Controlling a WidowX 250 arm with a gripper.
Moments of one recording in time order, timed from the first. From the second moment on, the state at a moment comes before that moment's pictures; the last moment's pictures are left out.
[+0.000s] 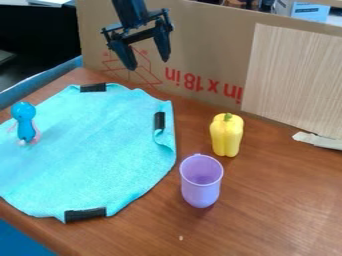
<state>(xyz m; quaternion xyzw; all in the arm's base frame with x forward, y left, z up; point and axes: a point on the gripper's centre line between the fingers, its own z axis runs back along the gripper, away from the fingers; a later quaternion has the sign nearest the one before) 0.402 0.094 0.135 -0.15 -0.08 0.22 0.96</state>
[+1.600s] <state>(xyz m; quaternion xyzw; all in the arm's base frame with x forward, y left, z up) 0.315 0.171 0.094 -0.02 -0.07 0.26 0.96</state>
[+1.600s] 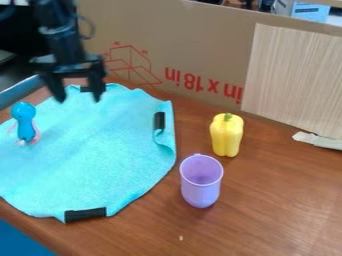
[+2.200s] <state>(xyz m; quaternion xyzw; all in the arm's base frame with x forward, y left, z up) 0.269 0.208 0.098 -0.11 -0.08 0.30 0.94</state>
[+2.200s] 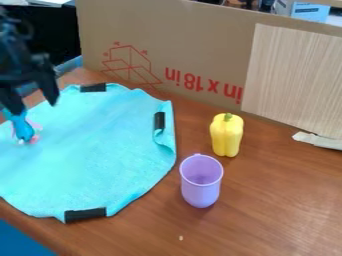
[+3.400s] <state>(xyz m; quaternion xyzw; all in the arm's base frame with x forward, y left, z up) 0.270 0.210 0.108 0.05 -0.11 0.36 0.93</state>
